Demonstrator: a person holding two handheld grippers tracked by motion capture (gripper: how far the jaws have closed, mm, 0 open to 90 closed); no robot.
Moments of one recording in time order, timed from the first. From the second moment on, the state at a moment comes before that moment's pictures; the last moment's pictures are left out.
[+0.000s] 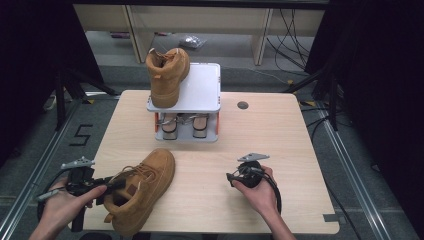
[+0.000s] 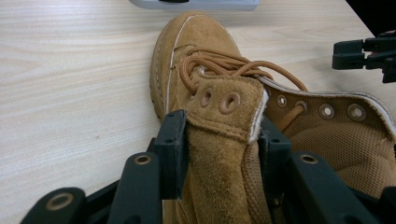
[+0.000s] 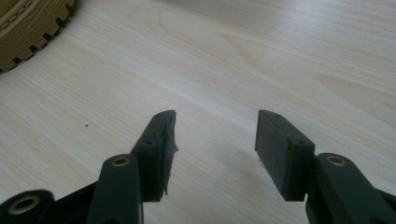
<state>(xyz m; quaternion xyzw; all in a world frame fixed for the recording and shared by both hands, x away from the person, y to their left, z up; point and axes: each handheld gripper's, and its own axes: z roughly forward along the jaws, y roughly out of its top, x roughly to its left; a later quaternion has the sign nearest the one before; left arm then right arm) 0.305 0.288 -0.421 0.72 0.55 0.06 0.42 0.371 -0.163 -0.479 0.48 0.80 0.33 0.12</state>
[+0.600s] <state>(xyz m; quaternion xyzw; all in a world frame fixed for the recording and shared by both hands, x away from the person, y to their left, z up) 0.305 0.288 -0.418 0.73 0.56 0.06 0.39 0.373 -0.165 -0.483 0.48 0.80 0.33 0.12</state>
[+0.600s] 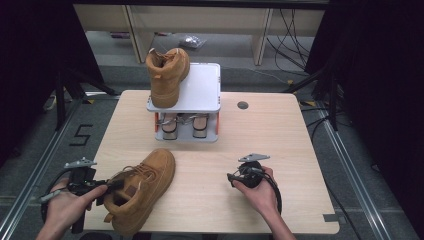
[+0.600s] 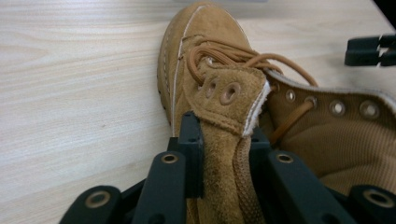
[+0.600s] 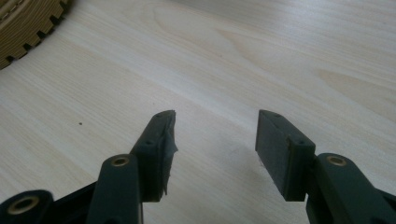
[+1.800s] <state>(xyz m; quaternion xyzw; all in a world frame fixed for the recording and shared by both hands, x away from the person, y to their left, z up) 0.307 0.285 -0.419 0.65 0.58 0.03 0.49 0.376 -0.165 -0.482 0.48 0.80 0.33 0.12</state>
